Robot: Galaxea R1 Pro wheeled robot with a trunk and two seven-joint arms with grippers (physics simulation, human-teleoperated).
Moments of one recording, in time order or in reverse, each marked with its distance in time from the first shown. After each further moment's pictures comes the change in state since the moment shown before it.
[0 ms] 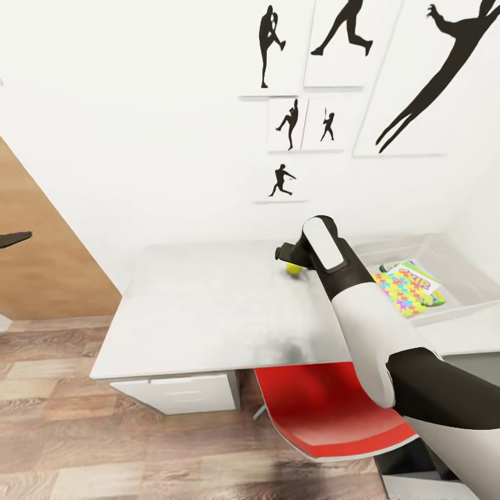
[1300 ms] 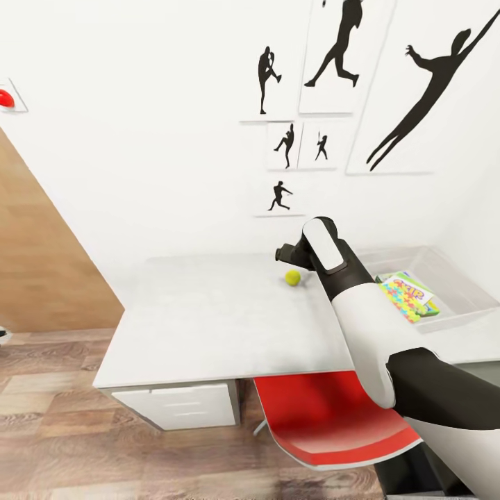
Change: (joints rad) left arm 0.201 -0.038 0.410 0.530 -0.735 -0.258 0.004; right arm 0.003 -0.002 0.001 0.006 0.000 -0.002 0.004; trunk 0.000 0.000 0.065
